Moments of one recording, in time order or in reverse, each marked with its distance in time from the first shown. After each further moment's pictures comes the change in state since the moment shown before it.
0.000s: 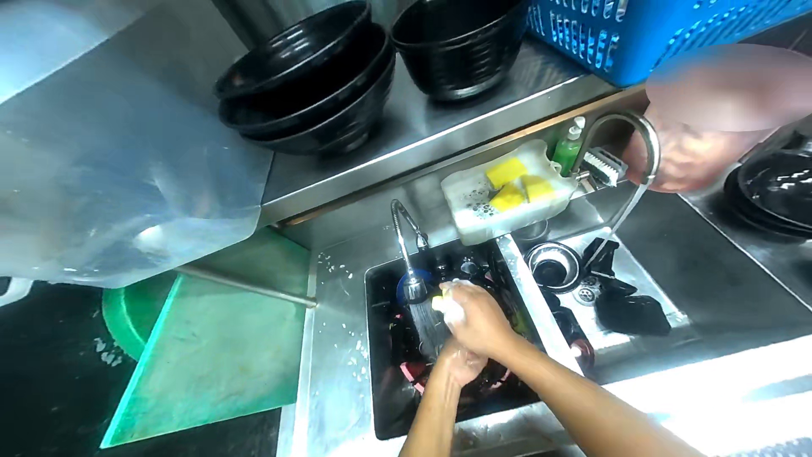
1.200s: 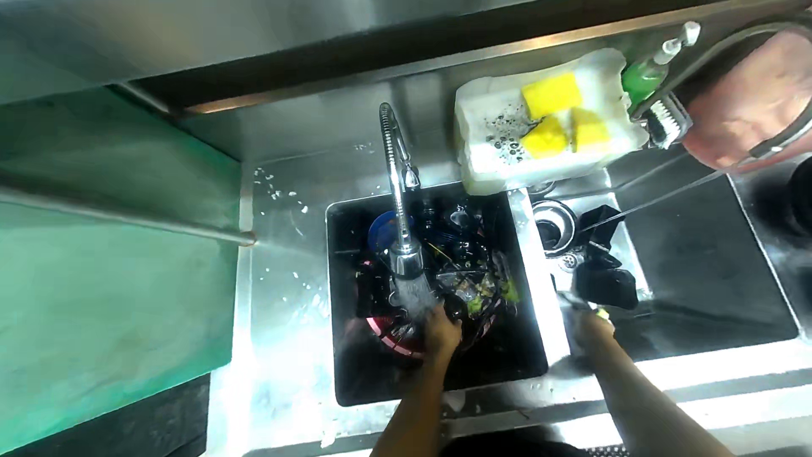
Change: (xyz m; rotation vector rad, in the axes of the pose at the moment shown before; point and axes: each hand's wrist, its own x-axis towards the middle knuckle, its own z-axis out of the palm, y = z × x) left_hand 0.125 -0.071 -0.118 1.504 0.570 -0.243; right_hand -0.090 0.343 0.021 -0.106 0.233 1.450
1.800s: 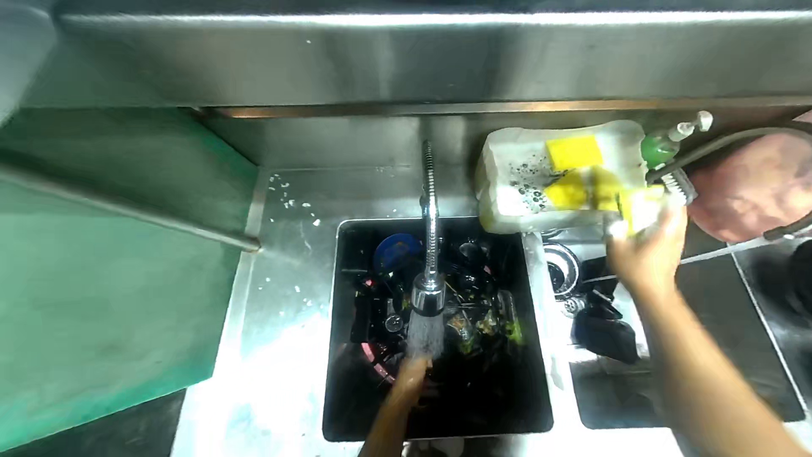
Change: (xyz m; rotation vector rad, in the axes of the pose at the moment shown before) left_hand -0.027 -0.049 -0.066 -0.849 -0.175 -0.225; right_hand -0.147 -0.233 -0.171 0.185 0.612 -1.279
